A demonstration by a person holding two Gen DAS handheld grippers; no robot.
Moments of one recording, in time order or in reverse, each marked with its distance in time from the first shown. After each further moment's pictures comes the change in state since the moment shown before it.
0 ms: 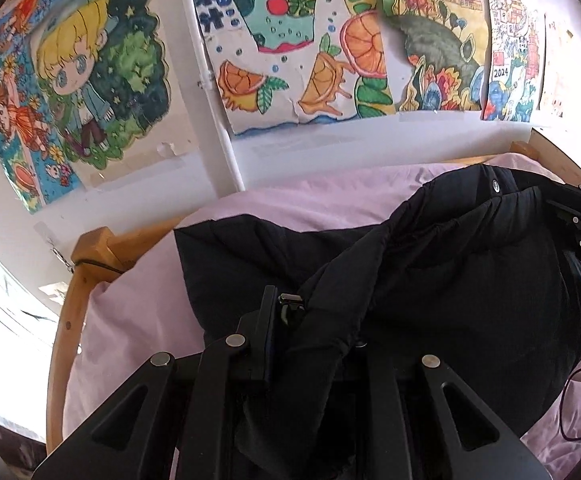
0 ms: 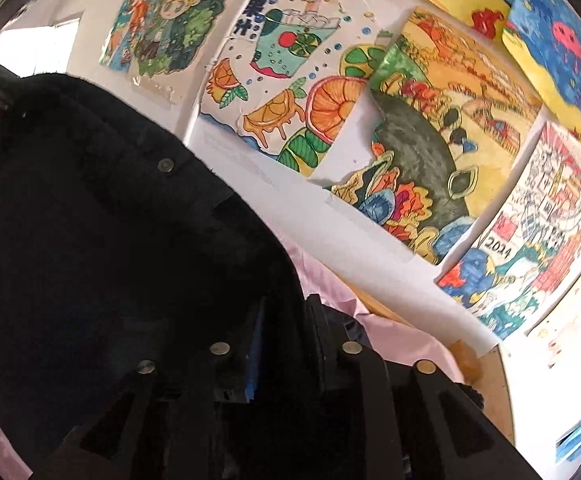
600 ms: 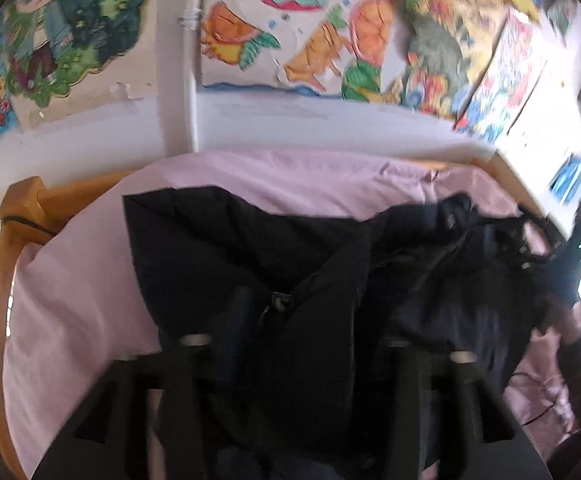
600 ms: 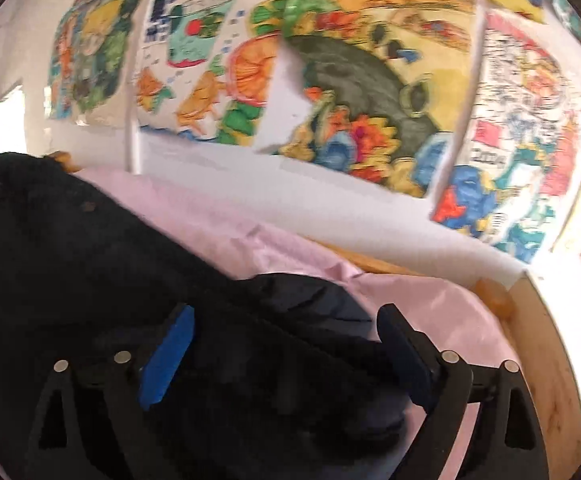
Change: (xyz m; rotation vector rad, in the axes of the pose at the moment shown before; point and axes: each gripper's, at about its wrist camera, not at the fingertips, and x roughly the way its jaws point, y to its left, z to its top) left arm 0.020 0.058 0.030 -0.147 0.120 -0.318; right arm 0.031 -0.061 -0.040 0.276 0.003 -0.044
